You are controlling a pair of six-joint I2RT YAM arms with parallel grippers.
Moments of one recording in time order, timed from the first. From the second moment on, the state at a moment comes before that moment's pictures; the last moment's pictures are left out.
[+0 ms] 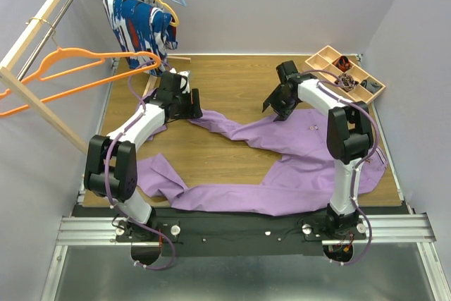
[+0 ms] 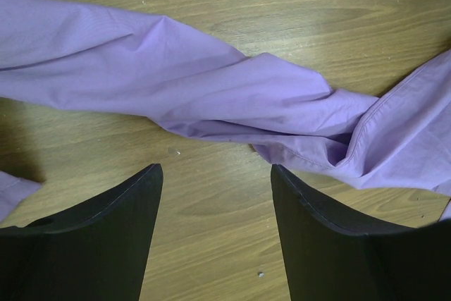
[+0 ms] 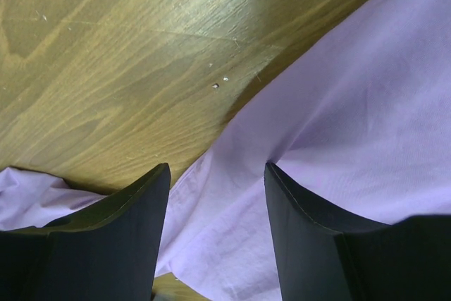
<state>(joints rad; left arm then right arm) -0.25 1.62 1.15 -0.35 0.17 -0.27 0.31 2.07 1.61 -0.74 -0.05 0.98</state>
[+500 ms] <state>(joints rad) -0.25 1.61 1.13 -0.35 0.17 -0.27 0.32 2.13 1.60 -0.76 -0.05 0.94</state>
